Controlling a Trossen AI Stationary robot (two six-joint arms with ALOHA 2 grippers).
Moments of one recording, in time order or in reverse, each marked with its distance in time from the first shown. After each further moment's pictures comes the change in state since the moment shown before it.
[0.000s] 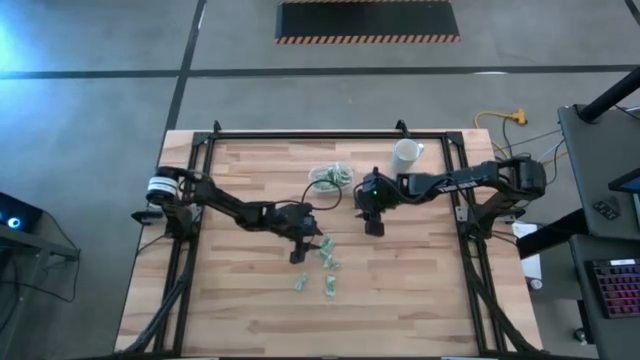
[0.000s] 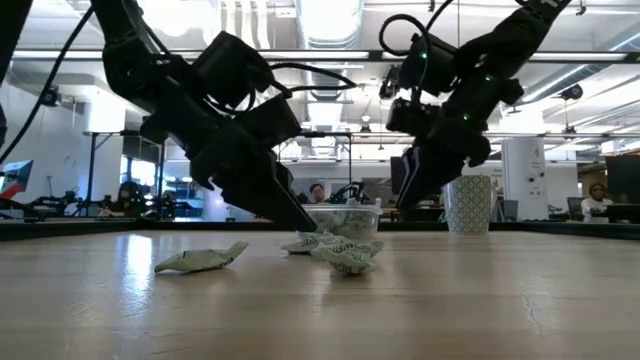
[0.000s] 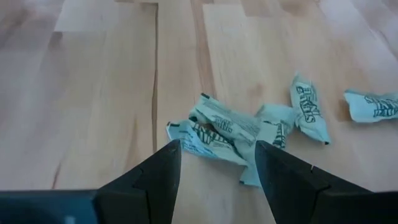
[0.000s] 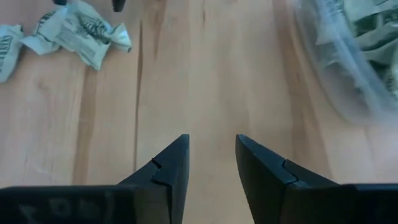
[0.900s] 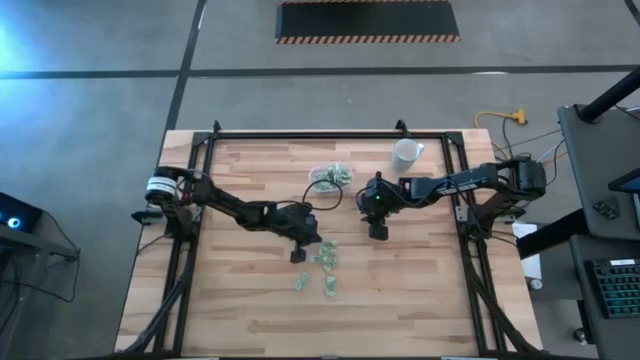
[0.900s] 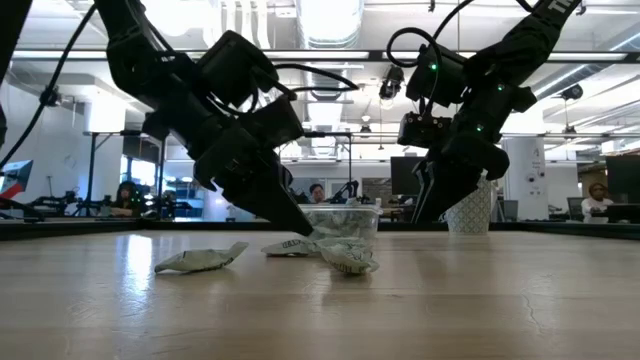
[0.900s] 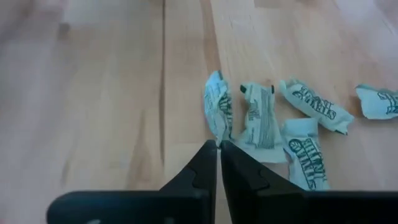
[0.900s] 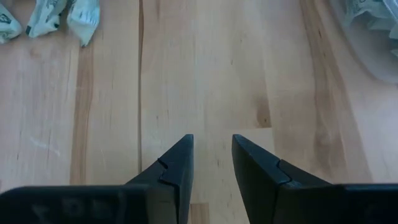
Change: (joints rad) left arm -0.001 -0.005 0.026 -0.069 -0.024 -0.004; right arm 0.016 0.001 -0.064 0.015 0.008 0.040
